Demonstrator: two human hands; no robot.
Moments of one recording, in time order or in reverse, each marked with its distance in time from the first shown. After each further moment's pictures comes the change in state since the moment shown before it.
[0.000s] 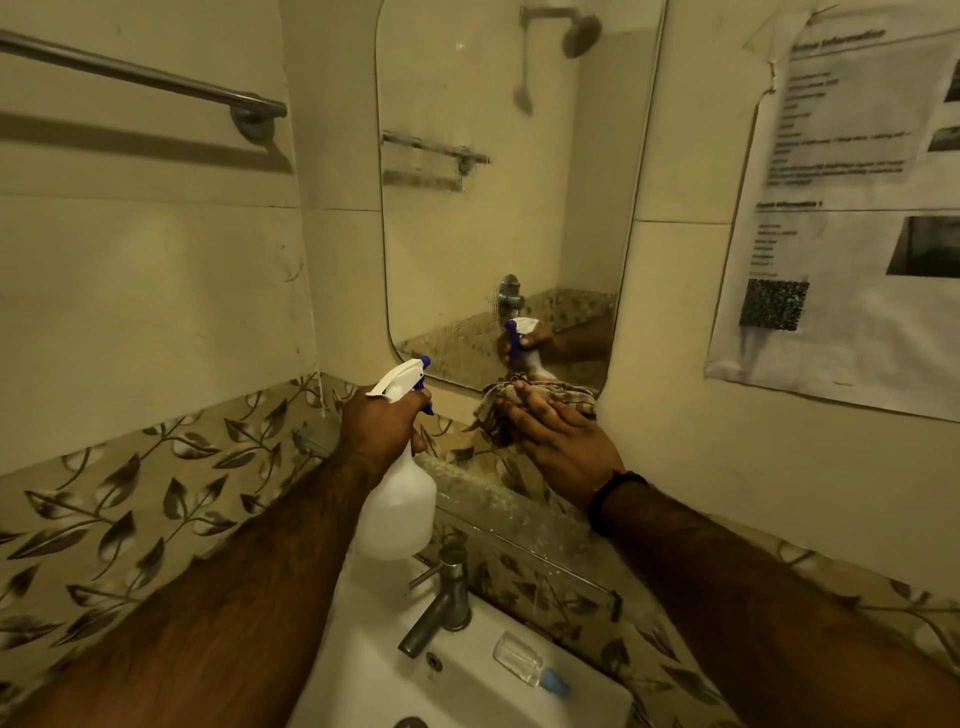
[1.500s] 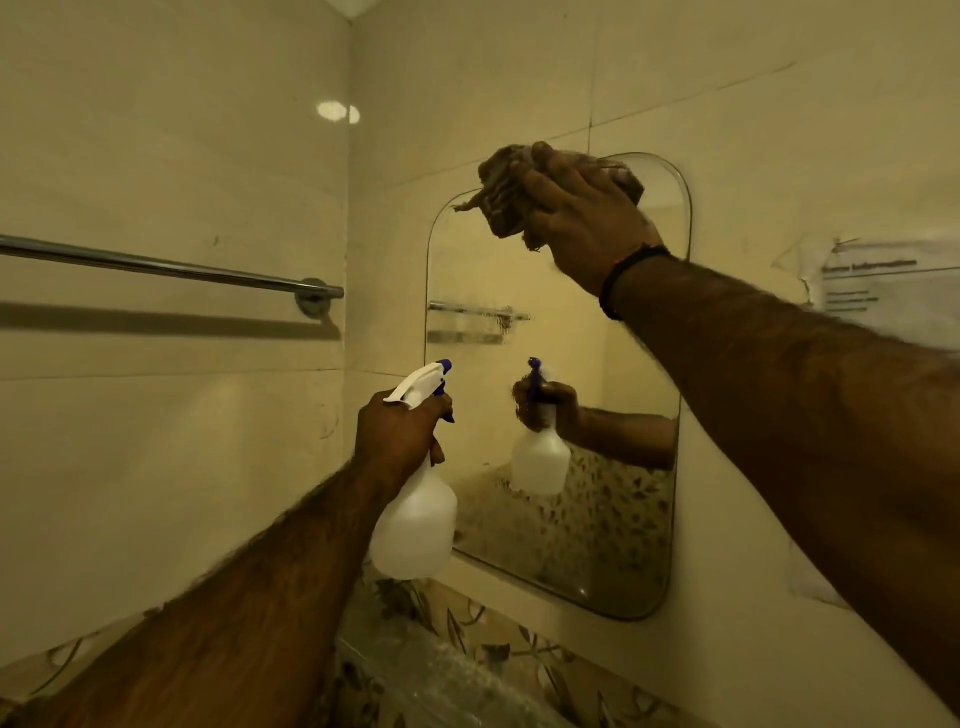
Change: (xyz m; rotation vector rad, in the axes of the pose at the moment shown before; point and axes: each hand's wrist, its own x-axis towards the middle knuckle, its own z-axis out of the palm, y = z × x) left_hand 0.092 0.139 -0.027 -0.129 0.089 0.316; right_hand 0.268 0.216 -0.213 -0.407 0.435 0.137
